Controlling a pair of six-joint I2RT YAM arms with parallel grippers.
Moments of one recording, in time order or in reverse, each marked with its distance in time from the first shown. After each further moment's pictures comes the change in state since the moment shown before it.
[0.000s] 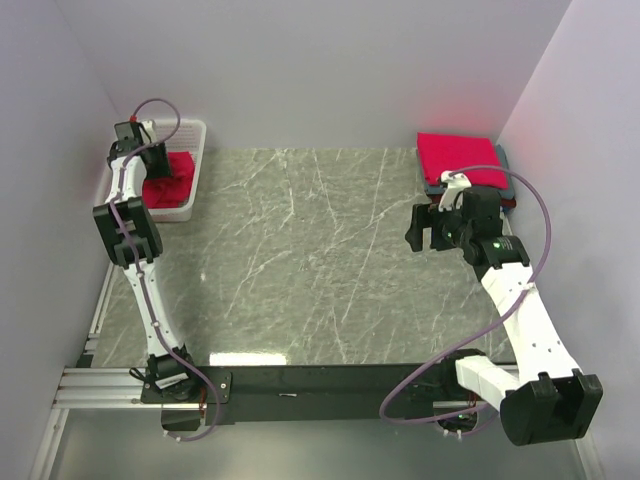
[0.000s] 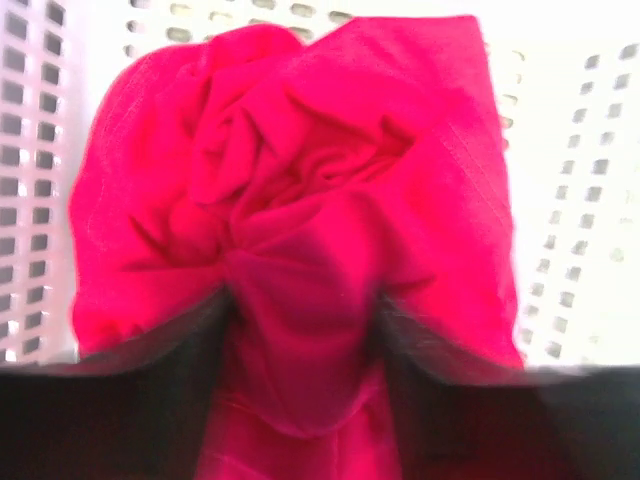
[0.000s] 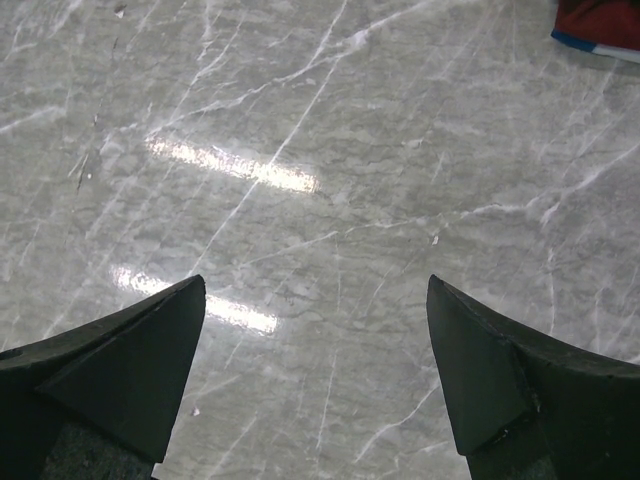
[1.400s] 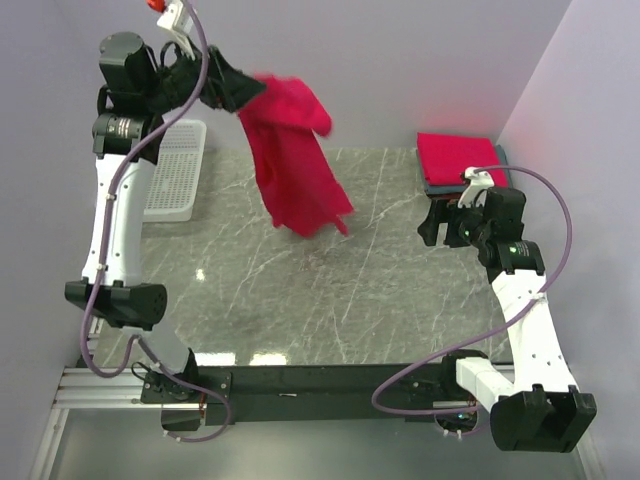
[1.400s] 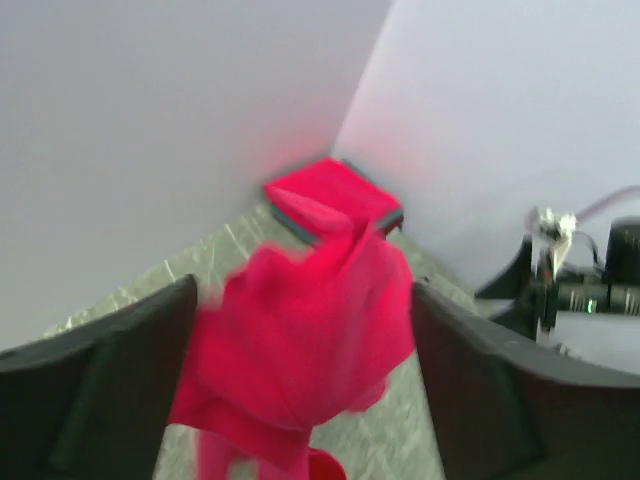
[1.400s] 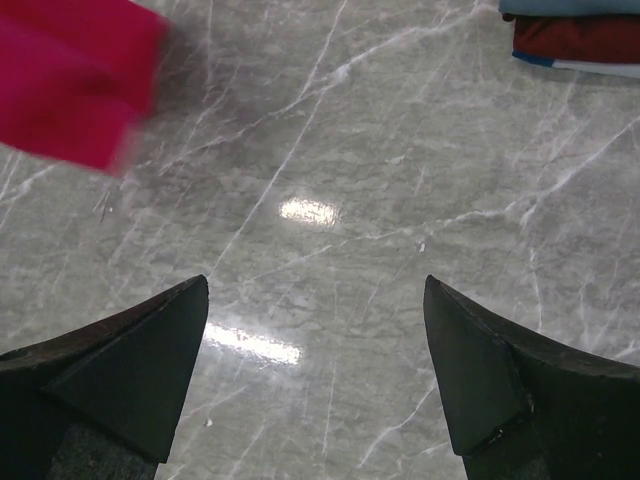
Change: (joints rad) left arm -0.414 -0.807 -0.016 0.087 0.628 -0.354; right arm -0.134 -0.045 0.024 -0.010 -0.102 0.019
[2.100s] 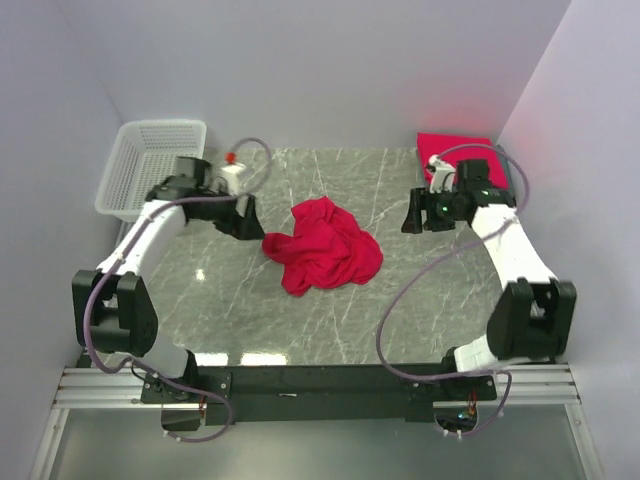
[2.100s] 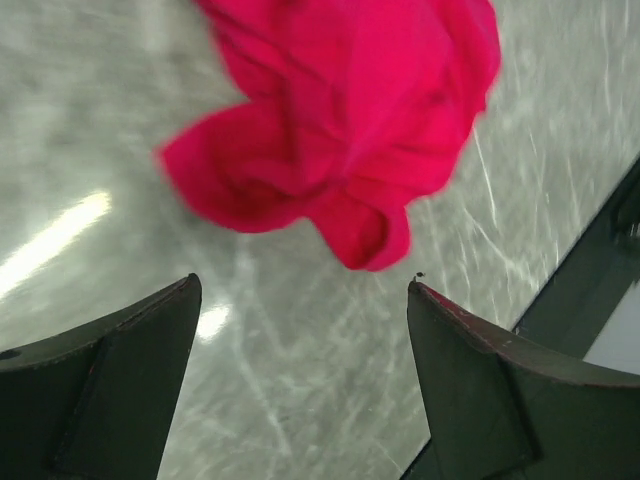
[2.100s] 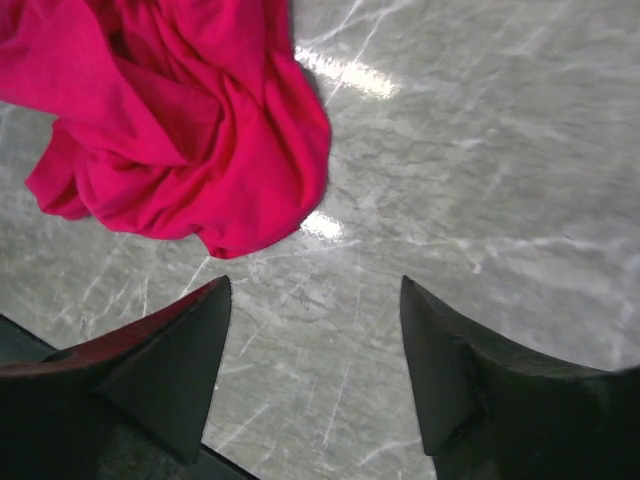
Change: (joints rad) left arm 0.040 -0.207 -1.014 -0.232 -0.023 0.550; right arm 0.035 0.444 0.209 -0.112 -0.135 -0.109
